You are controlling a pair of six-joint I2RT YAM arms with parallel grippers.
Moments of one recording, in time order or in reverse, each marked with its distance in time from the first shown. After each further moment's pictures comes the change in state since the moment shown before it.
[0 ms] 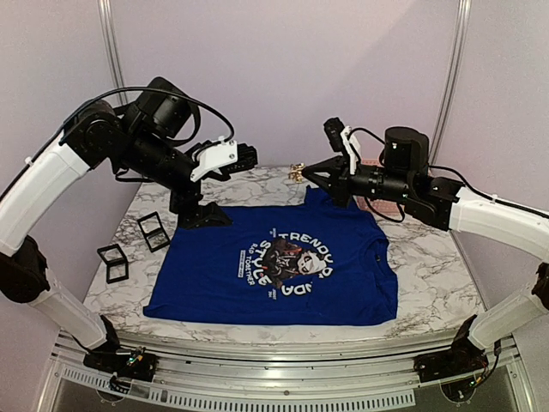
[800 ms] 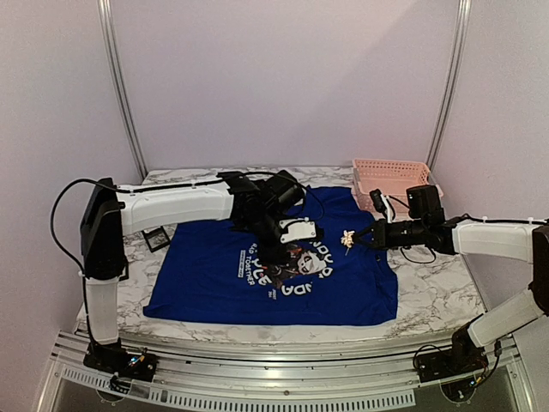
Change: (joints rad) left arm -0.041 0.543 -0.147 0.391 -0.171 0.000; right arm -0.391 -0.005 -0.449 -0.060 -0.293 0.432
